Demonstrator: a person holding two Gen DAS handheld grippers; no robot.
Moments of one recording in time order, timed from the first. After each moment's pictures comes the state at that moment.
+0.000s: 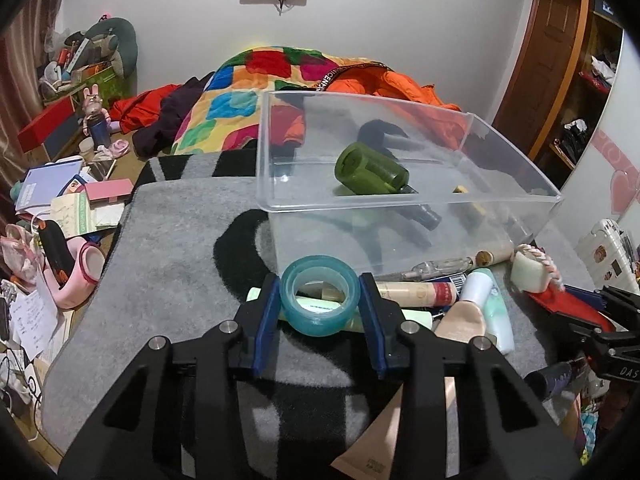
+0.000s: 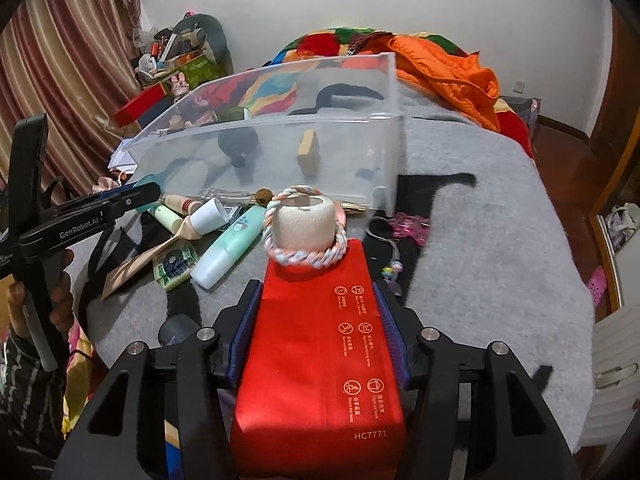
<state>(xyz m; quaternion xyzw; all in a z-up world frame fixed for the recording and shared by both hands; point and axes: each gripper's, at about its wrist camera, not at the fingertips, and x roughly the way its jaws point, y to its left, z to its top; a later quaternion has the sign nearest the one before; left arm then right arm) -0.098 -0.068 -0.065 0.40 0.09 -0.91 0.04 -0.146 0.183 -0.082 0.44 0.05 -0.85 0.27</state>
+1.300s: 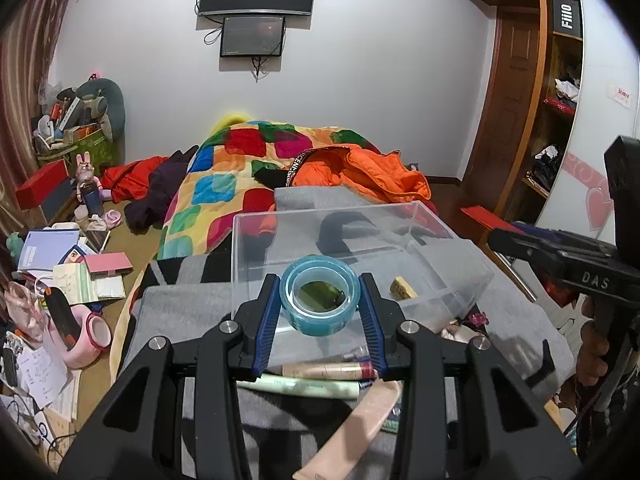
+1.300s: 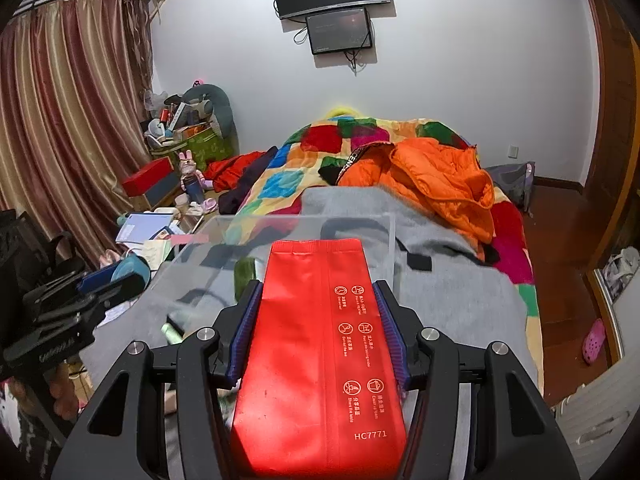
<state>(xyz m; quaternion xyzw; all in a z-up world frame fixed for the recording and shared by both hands) -0.092 -0.046 0.024 0.29 0.06 -0.95 0.01 -0.198 0.161 0.016 0.32 0.01 -0.90 0.28</state>
